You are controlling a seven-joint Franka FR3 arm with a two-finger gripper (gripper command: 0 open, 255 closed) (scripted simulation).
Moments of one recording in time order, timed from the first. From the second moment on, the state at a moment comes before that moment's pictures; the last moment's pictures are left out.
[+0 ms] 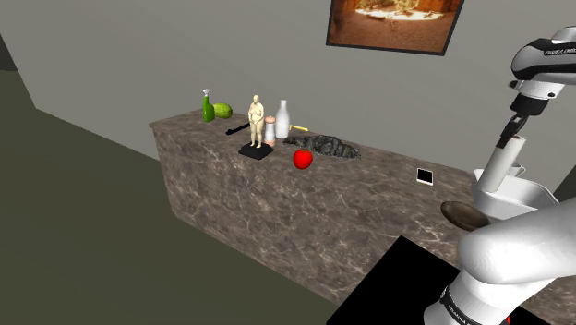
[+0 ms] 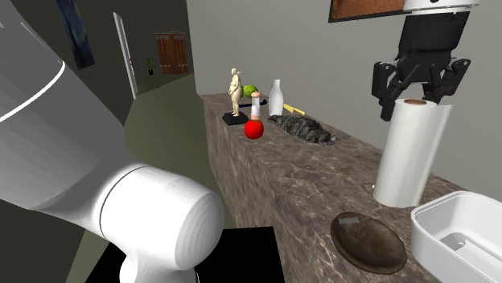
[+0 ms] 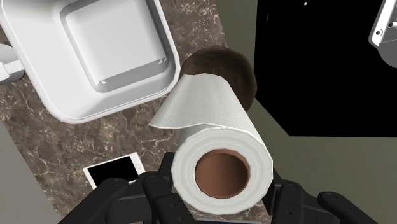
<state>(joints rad) -0.51 -0.47 -0.68 -2.06 -0.27 1.76 -1.02</state>
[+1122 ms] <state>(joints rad) -0.52 -0.46 -0.73 -2.28 -0.30 1.99 -1.02</state>
